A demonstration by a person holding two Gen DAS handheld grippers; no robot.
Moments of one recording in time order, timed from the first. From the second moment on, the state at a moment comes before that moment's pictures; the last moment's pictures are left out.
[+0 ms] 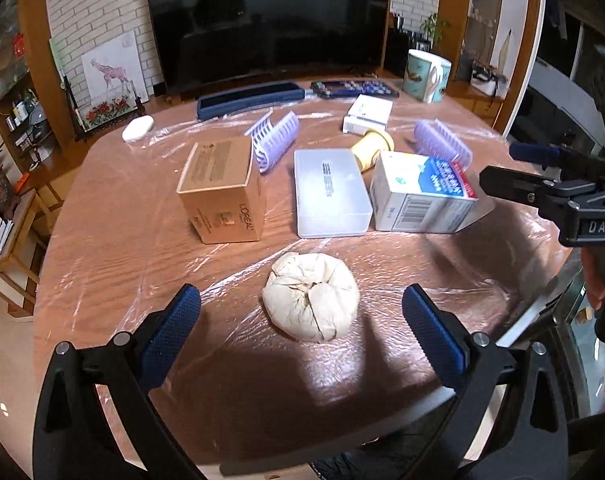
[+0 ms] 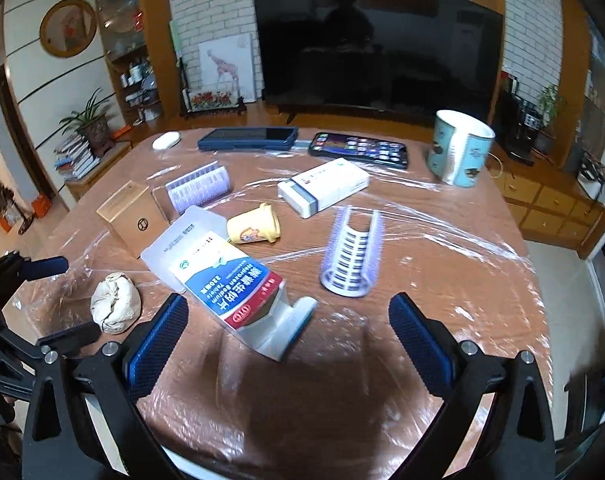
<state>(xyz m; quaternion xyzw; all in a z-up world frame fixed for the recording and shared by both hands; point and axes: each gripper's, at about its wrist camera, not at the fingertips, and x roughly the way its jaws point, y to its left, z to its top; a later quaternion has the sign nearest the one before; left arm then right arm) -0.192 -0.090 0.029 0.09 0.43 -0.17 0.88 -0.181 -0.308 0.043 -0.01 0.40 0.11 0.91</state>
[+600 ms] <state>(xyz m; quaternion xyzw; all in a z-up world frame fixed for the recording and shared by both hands) -0.168 -0.092 0.008 0.09 0.46 -0.20 0.86 -0.138 -0.268 0.007 -0.07 0.45 0.18 0.87</state>
